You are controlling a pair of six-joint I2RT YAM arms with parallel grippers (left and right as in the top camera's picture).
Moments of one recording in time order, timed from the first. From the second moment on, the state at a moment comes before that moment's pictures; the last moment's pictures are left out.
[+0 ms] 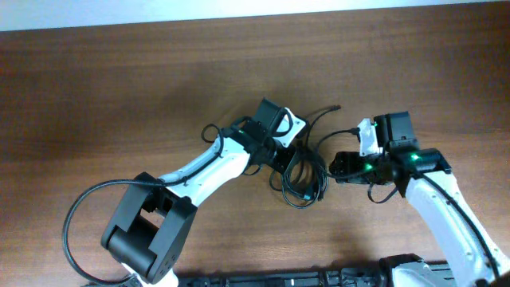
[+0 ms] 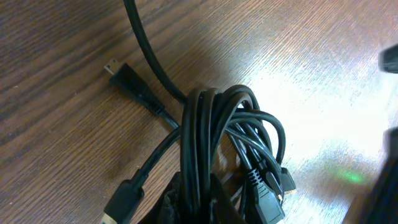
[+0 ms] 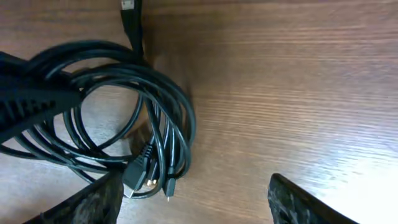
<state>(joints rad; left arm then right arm) -0.66 1.85 1.16 -0.40 0.43 -0.07 0.08 1.25 0.77 -0.77 -0.30 0.18</state>
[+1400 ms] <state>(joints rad) -0.68 1.94 1.15 -0.33 0.46 -0.07 0.08 1.49 0.65 -0.54 -0.41 0.56</state>
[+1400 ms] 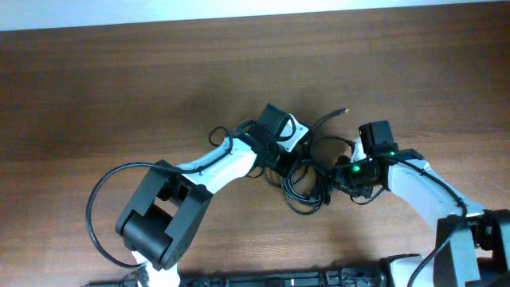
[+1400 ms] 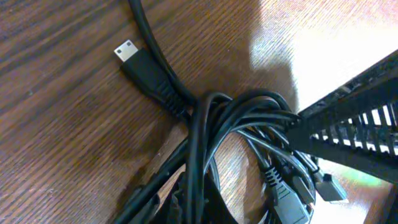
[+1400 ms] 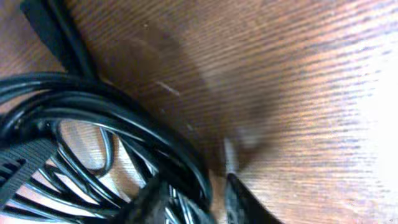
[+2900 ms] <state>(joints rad) -0.46 1.94 1.15 -0.43 0.90 -0.02 0.16 1.35 0.65 -0.58 -0.52 0.41</state>
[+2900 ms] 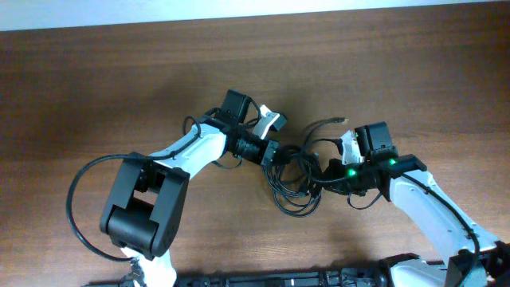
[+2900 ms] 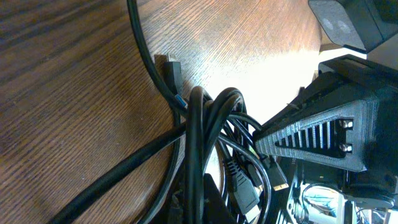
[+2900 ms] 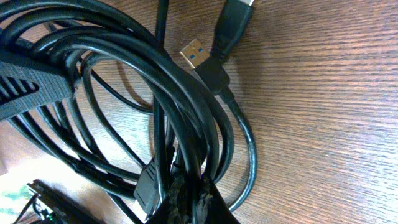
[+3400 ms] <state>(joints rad) -0.46 1.94 1.15 -0.45 0.77 -0.02 0.16 1.35 0.65 -0.90 0.20 0.91</state>
